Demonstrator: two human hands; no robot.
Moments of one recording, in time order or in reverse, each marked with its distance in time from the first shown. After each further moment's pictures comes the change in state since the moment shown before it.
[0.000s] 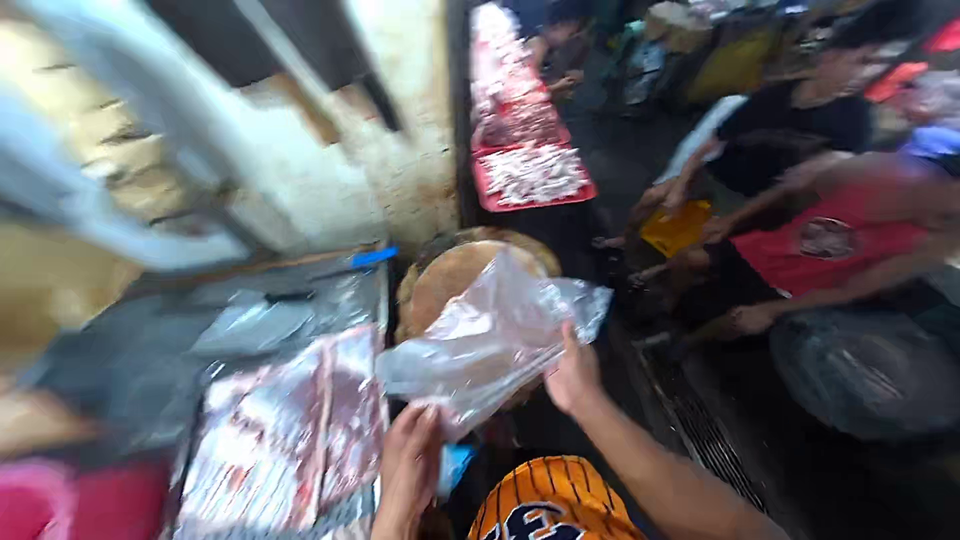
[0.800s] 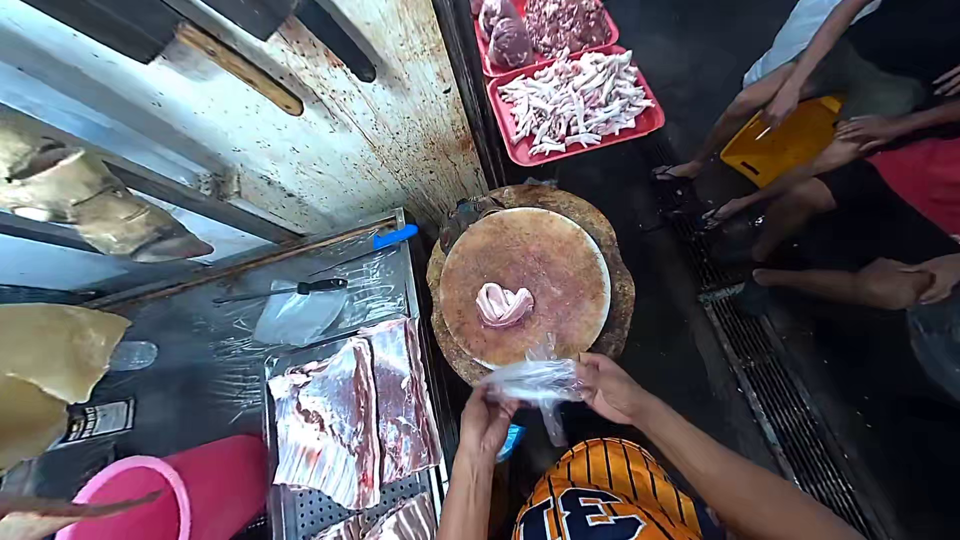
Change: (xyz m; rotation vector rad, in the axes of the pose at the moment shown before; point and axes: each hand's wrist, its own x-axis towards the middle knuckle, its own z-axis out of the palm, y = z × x) left_hand 0.127 -0.090 0.007 -0.187 0.565 -0.645; right_hand 0.117 0.056 -0.058 -0.228 -0.584 0.363
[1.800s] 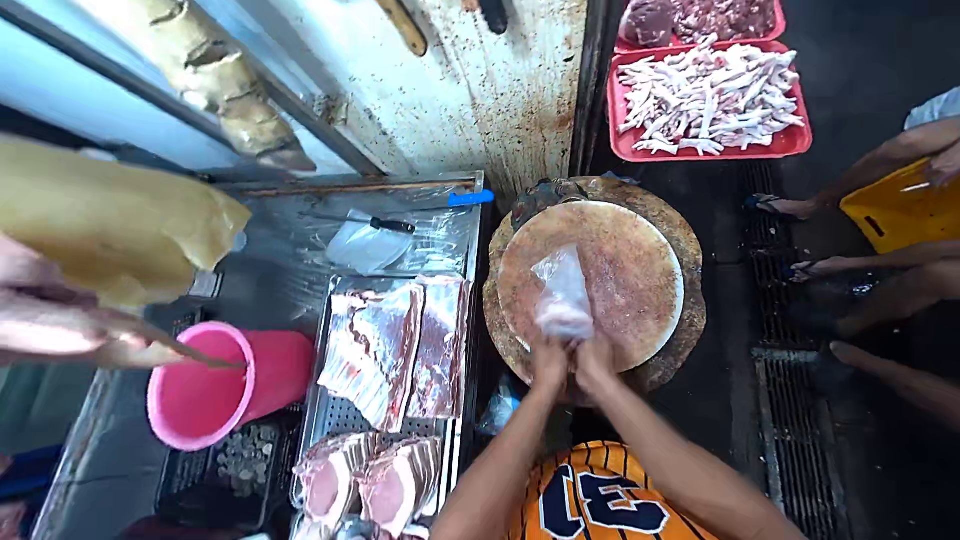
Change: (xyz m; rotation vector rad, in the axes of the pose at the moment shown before) left_hand 0.031 -0.014 0.070 0.550 0.026 0.446; right_hand 0.111 0.037 0.079 -0.216 0.599 0.071
